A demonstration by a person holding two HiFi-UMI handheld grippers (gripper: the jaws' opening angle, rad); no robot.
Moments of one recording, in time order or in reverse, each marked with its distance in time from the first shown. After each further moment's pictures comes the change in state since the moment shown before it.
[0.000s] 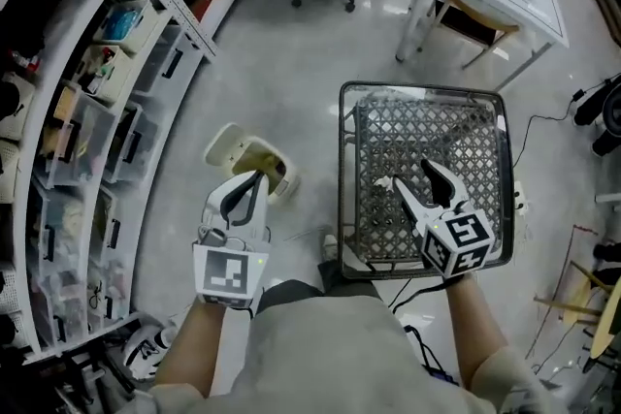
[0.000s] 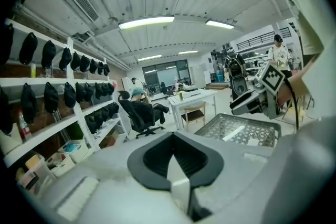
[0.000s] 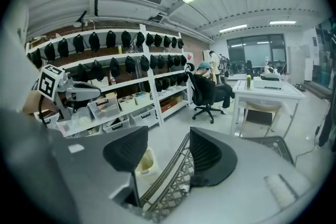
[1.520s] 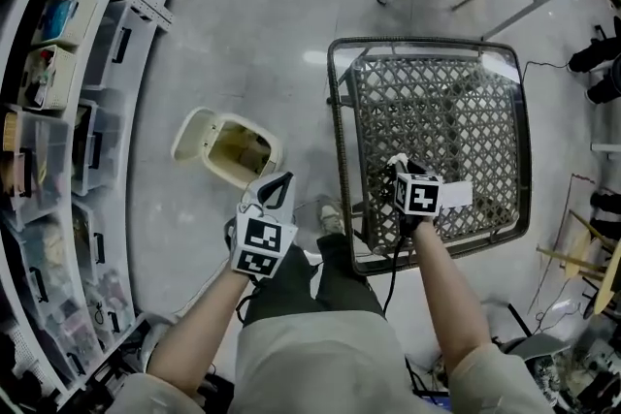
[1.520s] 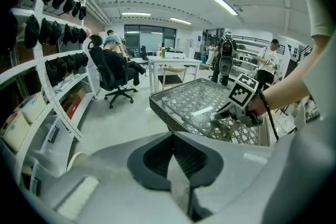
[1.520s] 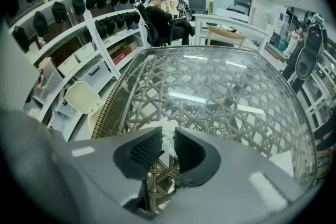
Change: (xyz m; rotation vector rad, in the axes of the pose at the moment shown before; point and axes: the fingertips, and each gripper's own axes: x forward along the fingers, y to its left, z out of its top) left arm 0.136 -0.056 -0.223 -0.044 0.343 -0.357; right arm 0.121 -0.095 -0.298 0.311 0.575 -0.426
